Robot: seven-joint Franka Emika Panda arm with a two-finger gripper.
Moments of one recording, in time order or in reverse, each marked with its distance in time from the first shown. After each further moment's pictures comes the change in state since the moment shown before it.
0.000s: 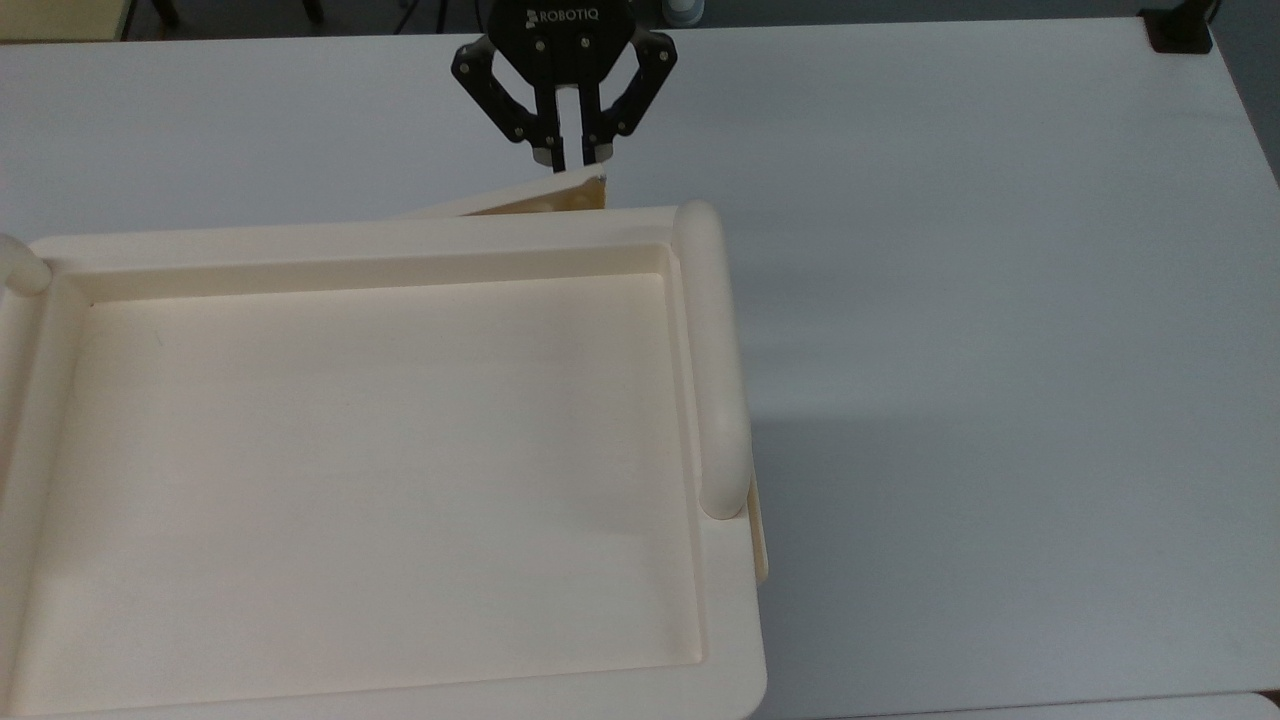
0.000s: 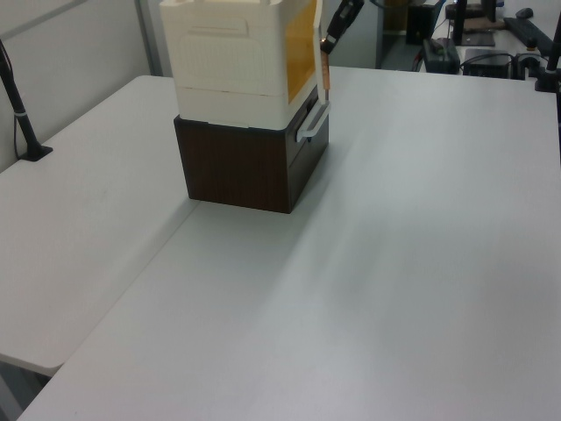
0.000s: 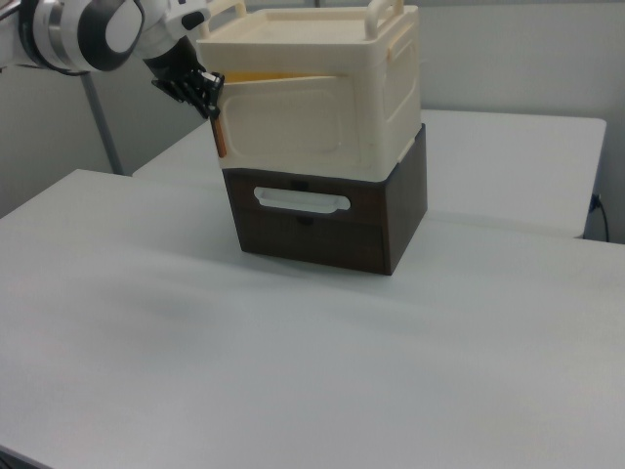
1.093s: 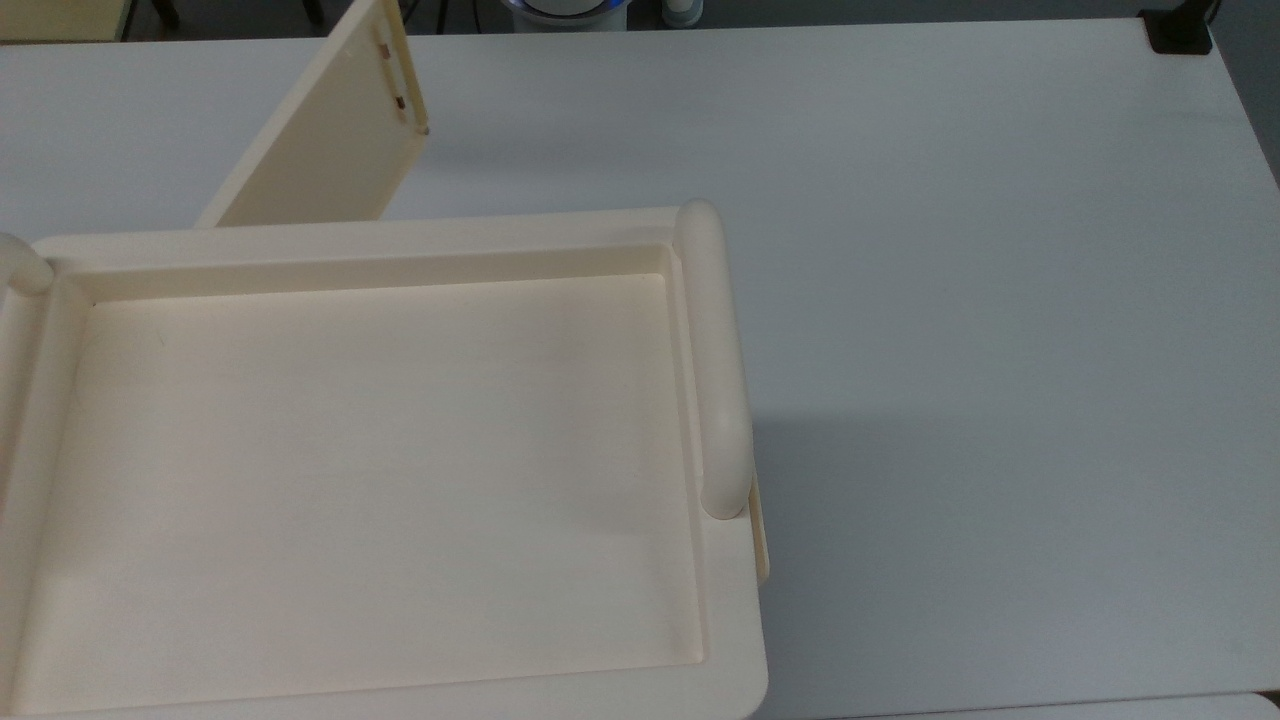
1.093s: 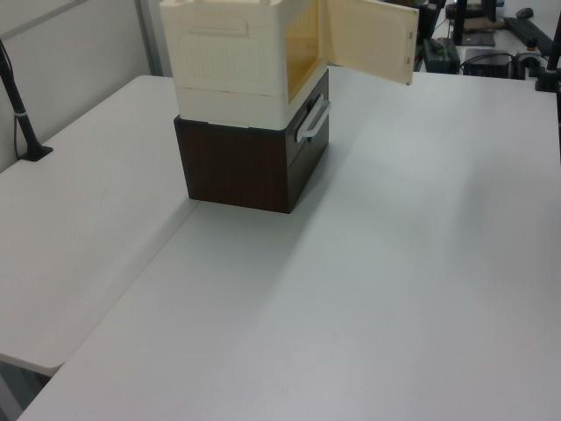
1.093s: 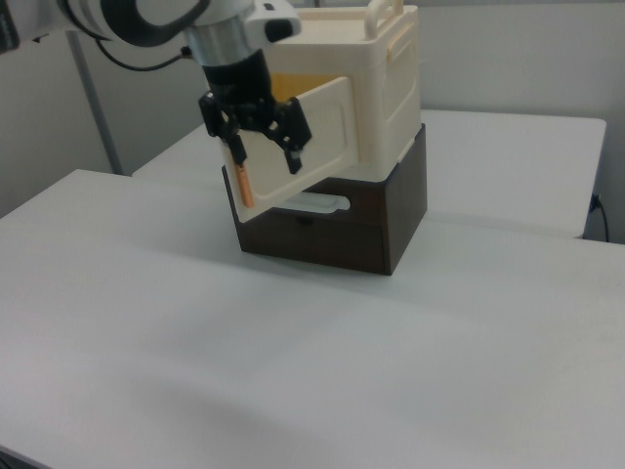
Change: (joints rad) arm -0.276 -0.139 -0.099 -0.013 0.000 -0.472 -0.274
